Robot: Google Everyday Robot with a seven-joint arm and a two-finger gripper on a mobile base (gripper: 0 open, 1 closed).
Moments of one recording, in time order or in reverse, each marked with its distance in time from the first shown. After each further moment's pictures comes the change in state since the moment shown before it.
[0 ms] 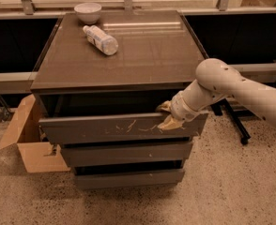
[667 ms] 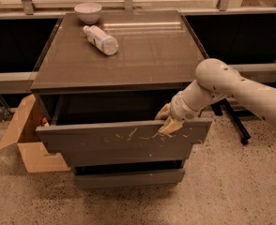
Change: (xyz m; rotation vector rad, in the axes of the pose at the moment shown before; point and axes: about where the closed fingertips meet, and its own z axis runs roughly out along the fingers) arm 0.000 0.000 -0.001 0.000 0.000 0.000
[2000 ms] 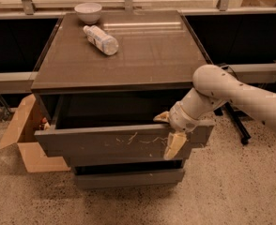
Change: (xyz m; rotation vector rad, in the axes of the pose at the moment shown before) arm -0.006 0.053 0.009 -0.156 -0.016 0.014
